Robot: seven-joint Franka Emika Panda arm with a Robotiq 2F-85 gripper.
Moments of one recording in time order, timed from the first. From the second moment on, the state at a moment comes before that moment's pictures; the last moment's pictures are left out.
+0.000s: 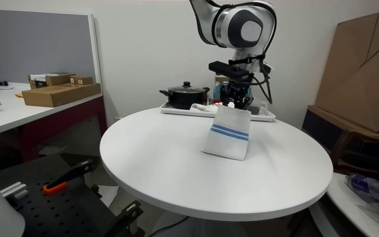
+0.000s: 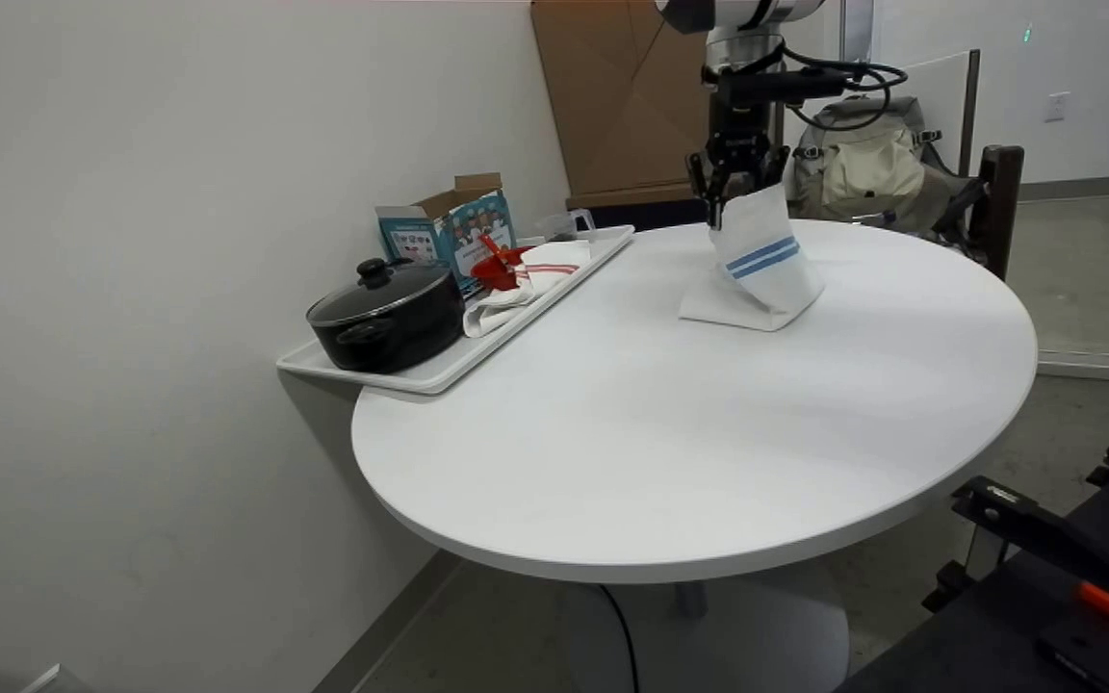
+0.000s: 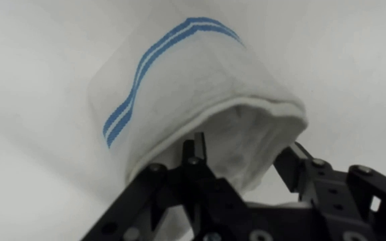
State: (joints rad) arm -0.14 0.53 -0.04 -1.81 0.22 2.30 -0.04
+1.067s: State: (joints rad) arm -0.01 0.46 0.18 -1.82 0.35 2.44 -0.10
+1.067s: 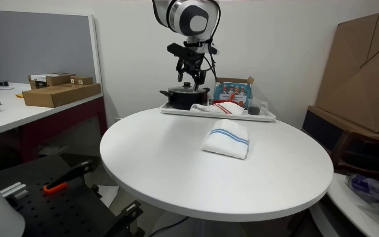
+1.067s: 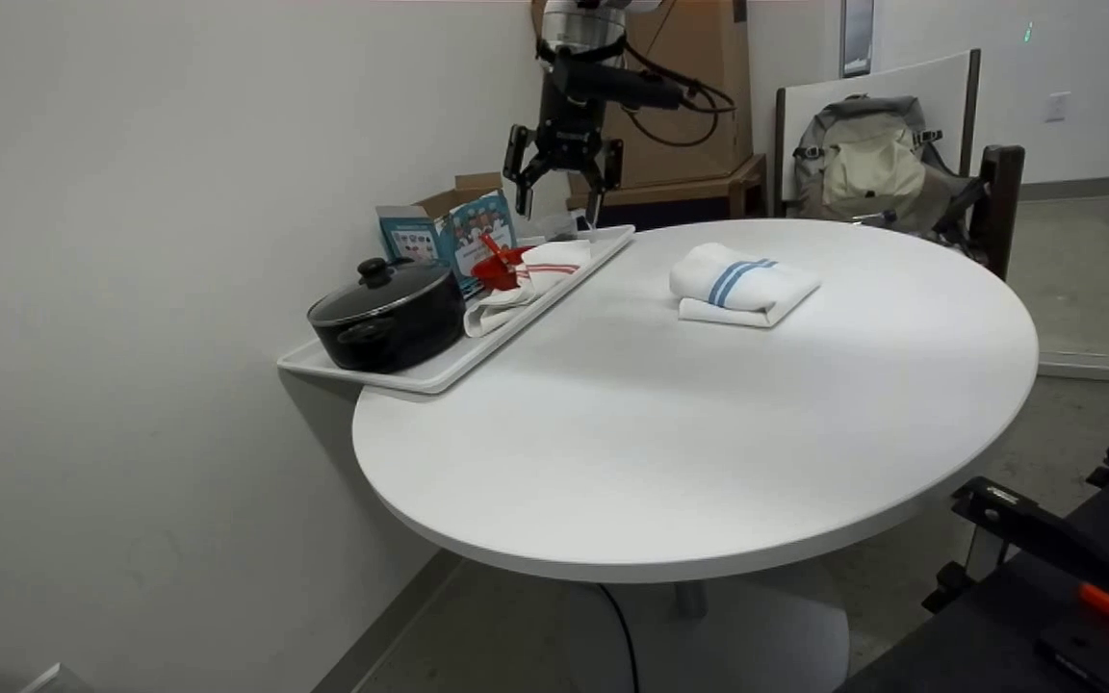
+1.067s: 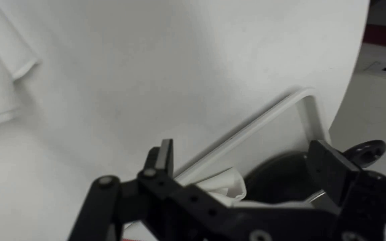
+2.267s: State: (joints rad) arm -0.12 -0.18 -0.05 -2.02 0.12 1.60 0.09
